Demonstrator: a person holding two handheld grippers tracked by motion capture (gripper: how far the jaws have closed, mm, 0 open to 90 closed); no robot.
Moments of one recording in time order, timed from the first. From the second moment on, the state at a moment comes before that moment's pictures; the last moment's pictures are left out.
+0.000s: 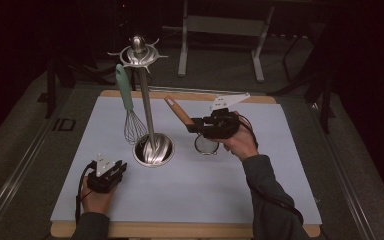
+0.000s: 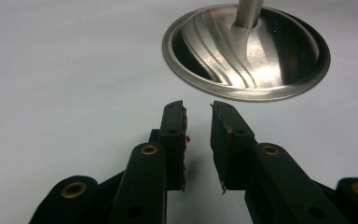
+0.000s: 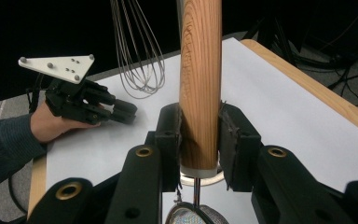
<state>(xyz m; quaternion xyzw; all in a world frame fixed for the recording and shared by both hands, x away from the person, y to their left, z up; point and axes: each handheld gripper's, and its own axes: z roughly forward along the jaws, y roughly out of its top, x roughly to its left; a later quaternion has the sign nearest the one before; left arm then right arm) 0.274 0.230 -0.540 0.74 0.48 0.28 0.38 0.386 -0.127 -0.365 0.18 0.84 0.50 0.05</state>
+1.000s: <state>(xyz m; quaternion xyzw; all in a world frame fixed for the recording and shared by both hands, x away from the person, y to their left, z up) 0.273 0.230 -0.540 0.74 0.48 0.28 0.38 0.384 -0.122 -0.346 0.15 0.82 0.54 0.06</state>
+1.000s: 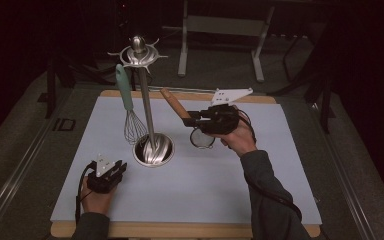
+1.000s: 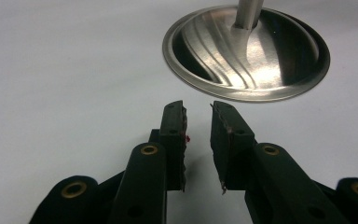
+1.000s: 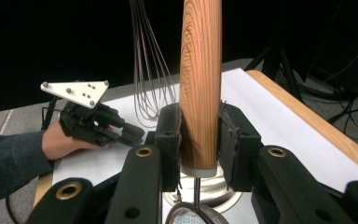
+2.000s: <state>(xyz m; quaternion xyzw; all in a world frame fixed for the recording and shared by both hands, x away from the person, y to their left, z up) 0.273 0.230 -0.540 0.74 0.48 0.28 0.38 0.376 -0.125 -0.303 0.10 0.80 0.59 0.07</state>
